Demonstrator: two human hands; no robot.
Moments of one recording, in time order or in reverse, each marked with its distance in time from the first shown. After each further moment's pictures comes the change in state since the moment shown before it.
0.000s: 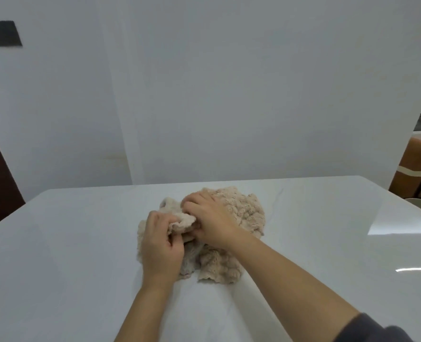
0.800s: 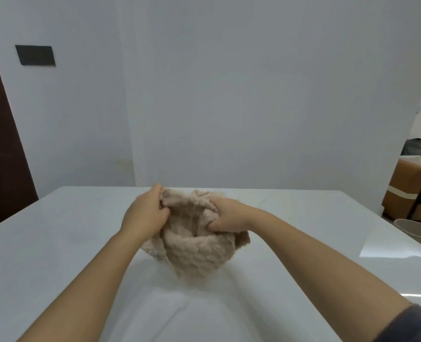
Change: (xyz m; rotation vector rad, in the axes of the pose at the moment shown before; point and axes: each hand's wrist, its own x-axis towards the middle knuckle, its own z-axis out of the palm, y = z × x) left_hand 0.049 0.064 -0.054 0.414 -0.419 -0.185; right_hand -0.056 -0.022 -0.127 0.182 -0.439 0.359
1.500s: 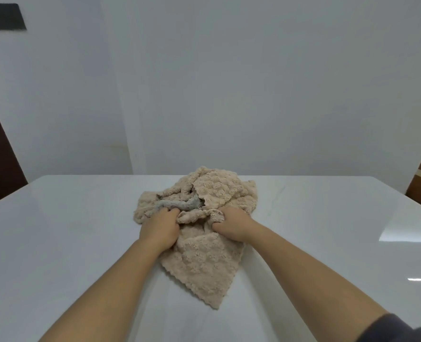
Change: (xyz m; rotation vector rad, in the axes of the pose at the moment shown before) left_hand 0.057 -0.059 0.139 0.345 -0.377 -0.034; right_hand 0.100 0.091 0.080 0.136 0.050 0.170
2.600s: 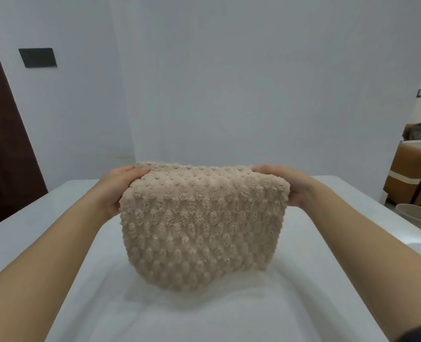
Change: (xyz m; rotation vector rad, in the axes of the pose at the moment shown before) left_hand -0.176 0.020 -0.191 -1.344 0.021 -0.151; right_hand -0.191 -0.012 -0.154 1.053 -0.059 0.072
